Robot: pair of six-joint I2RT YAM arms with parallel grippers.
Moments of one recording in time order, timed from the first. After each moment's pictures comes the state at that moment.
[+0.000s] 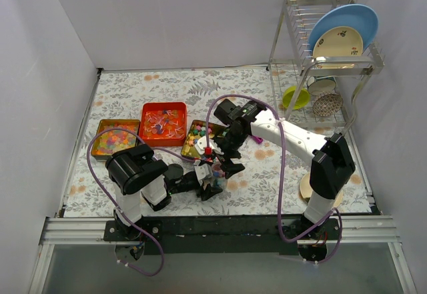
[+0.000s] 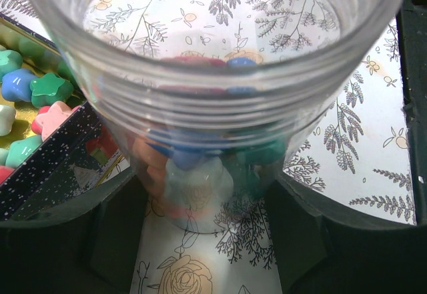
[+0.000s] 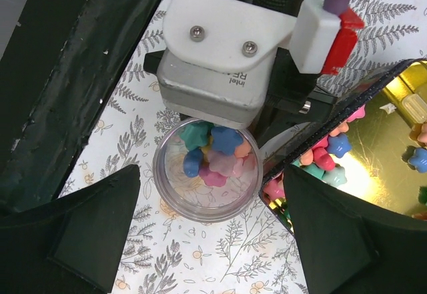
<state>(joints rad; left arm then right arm) -0.83 1.87 0.15 1.47 0.46 0.08 0.85 1.75 1.50 -1.15 -0.74 -1.23</state>
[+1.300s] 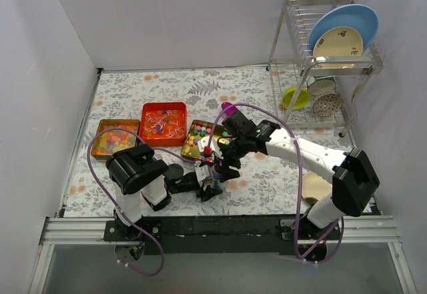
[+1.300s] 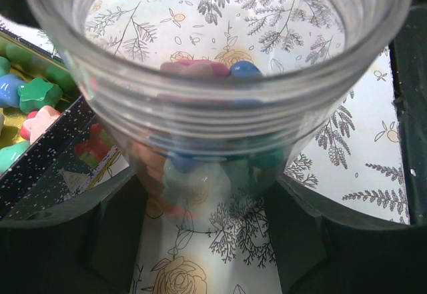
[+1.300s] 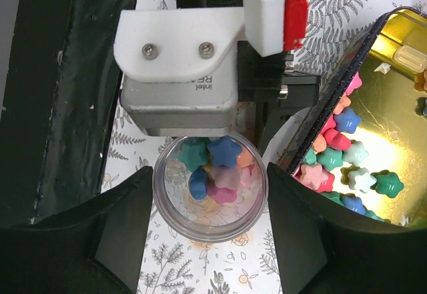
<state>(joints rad) -0.83 1.87 0.15 1.47 0.49 0.10 0.88 1.53 1.18 -0.72 -0.67 -0.77</state>
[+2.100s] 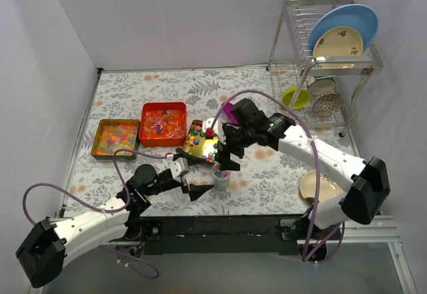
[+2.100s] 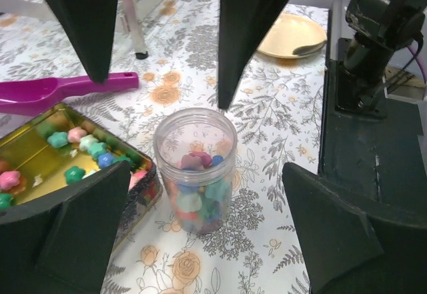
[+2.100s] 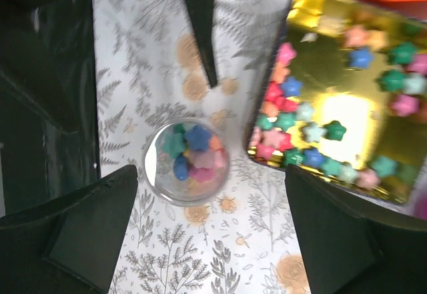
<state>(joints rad) -0.81 0.80 0.12 0.72 0.46 0.01 0.86 1.46 1.25 -0.75 -0.55 -0.59</state>
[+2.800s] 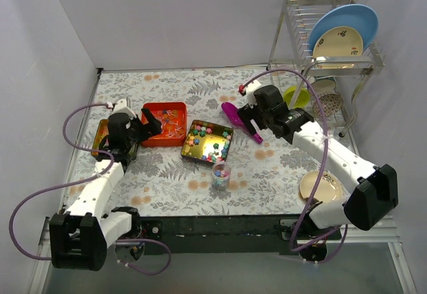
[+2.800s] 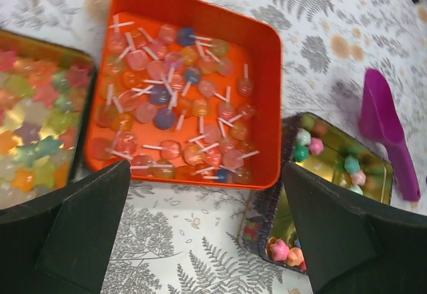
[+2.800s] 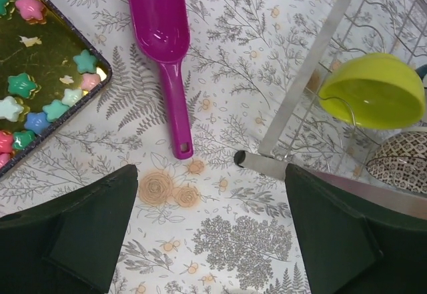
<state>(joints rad) -0.12 1.03 0.64 -0.03 0.06 -0.42 0.63 1.39 1.23 -0.56 0.26 -0.18</state>
